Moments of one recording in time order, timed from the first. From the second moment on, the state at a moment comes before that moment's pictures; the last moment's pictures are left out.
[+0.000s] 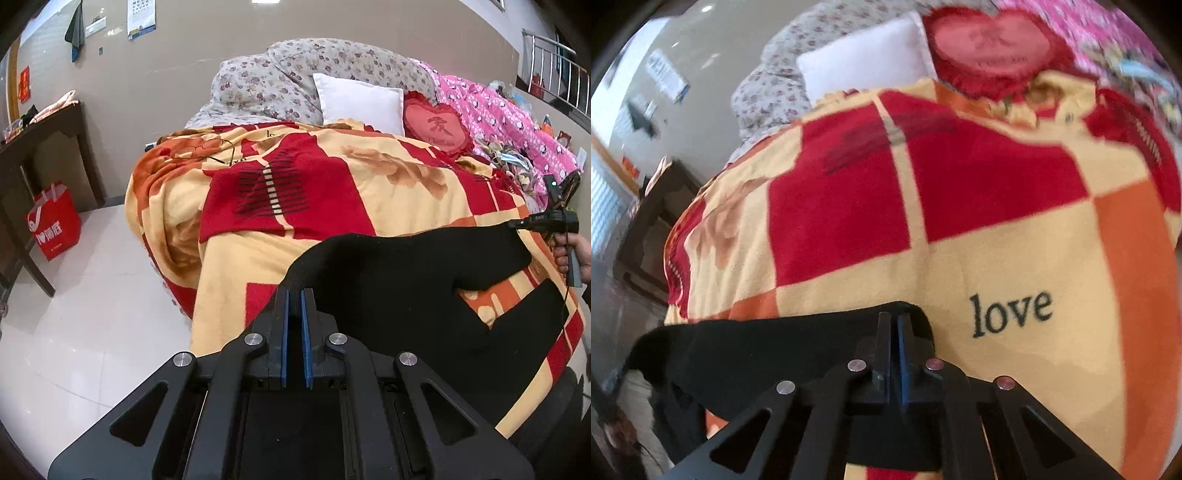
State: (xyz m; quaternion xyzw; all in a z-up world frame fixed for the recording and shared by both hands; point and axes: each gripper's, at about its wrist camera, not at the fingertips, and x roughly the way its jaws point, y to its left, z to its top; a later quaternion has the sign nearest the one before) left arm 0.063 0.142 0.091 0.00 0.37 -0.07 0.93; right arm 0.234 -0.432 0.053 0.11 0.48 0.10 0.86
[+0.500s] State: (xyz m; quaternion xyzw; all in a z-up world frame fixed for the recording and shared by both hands) left arm -0.017 0.163 0.072 -0.03 0.37 -0.07 0.93; right arm 0.044 -0.437 0.088 0.01 0.38 0.19 0.90
